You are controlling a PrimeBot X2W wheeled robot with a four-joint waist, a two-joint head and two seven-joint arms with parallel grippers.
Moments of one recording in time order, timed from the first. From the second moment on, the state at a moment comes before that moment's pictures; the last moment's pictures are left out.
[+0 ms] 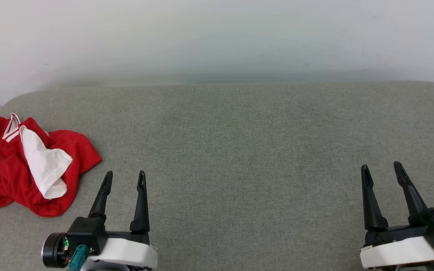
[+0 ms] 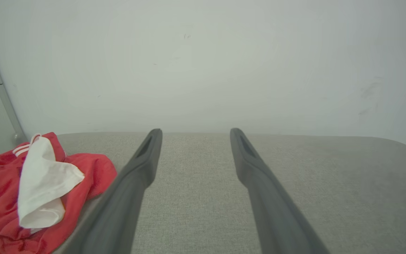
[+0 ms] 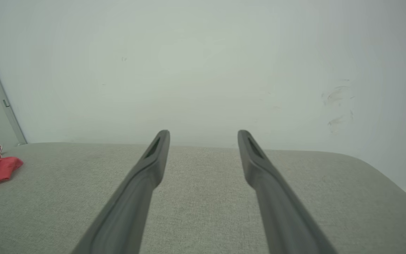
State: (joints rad) left arm 0.02 0.05 -0.07 -0.01 -0.12 0.00 -0.26; right arm 0.04 -0.05 -0.05 -0.05 0.10 0.13 -0.26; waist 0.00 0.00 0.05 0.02
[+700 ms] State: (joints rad) left arm 0.02 0.05 -0.07 0.00 -0.11 -0.01 -0.26; right arm 0.04 -0.05 -0.05 -0.03 0.12 0.13 -0.26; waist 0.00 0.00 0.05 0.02
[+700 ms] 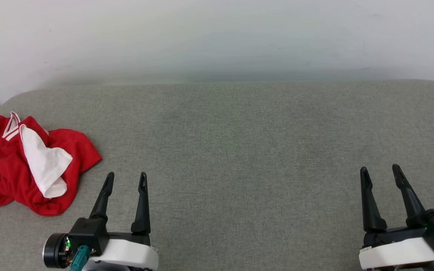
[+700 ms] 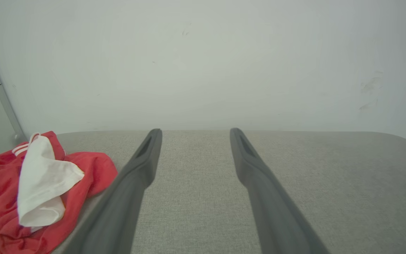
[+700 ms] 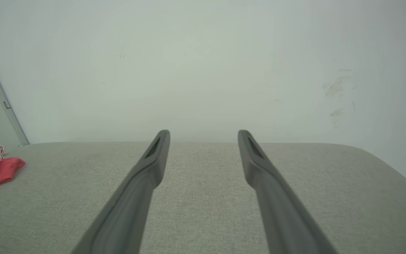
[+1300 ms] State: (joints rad) left arm 0.00 0.05 -0.06 0.00 -0.12 0.00 -0.26; right arm 0.04 -0.05 -0.04 -0.04 0.11 0.13 -0.26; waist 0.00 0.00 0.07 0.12
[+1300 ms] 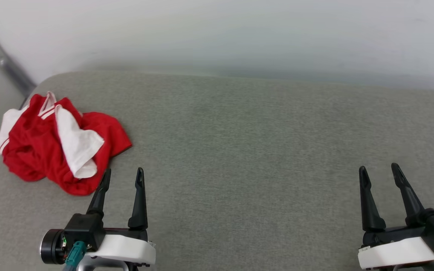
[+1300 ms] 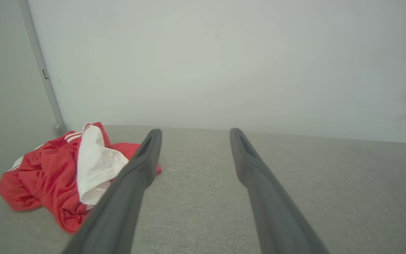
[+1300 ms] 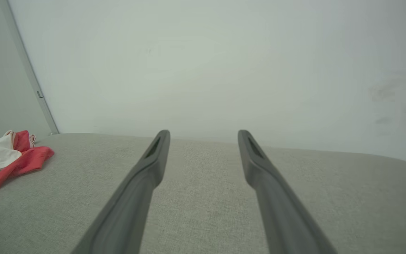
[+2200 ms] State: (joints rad) left arm -0.01 0.05 -0.03 0.01 -0.15 0.02 -0.26; right arm 0.03 -0.05 -0.03 -0.04 0.07 0.13 -0.26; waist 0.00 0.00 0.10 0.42
